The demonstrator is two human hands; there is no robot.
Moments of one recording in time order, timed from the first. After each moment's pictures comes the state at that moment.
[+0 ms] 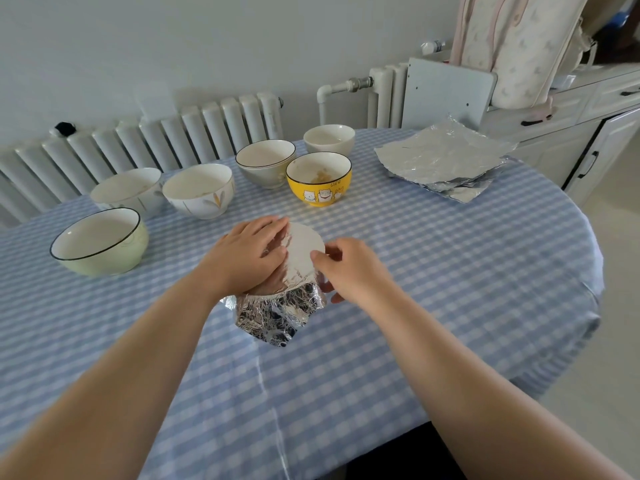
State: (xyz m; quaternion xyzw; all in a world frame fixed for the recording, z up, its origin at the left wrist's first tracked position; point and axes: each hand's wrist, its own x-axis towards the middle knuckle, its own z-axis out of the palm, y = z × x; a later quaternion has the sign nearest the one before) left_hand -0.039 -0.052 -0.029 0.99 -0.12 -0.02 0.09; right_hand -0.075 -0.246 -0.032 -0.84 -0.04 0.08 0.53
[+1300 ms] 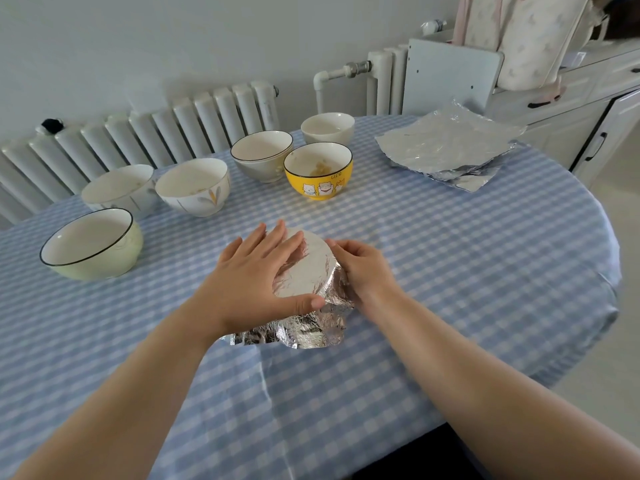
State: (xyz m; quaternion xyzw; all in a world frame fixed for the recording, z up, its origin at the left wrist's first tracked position) left_hand -0.079 -0.063 -0.025 0.98 -0.17 -0.06 0.06; right_hand -0.041 -0.239 -0.088 -0.59 0.10 0.09 0.80
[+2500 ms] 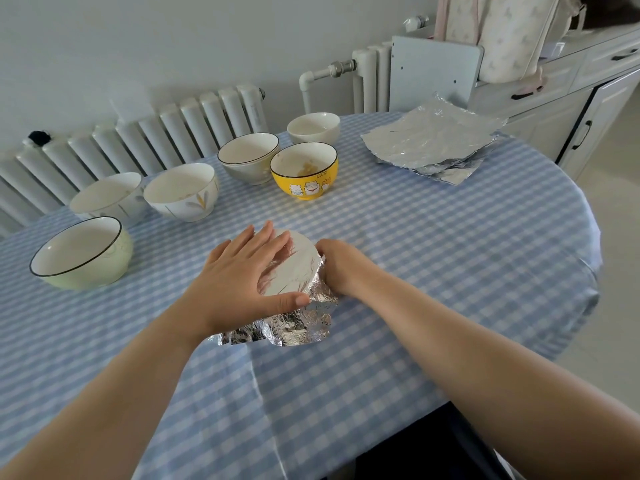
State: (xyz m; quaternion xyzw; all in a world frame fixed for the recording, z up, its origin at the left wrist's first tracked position) left_hand -0.079 -0.064 -0.023 0.98 -0.18 -0.05 0.08; right_hand -0.036 -0.249 -0.065 -0.93 -0.08 0.12 0.33
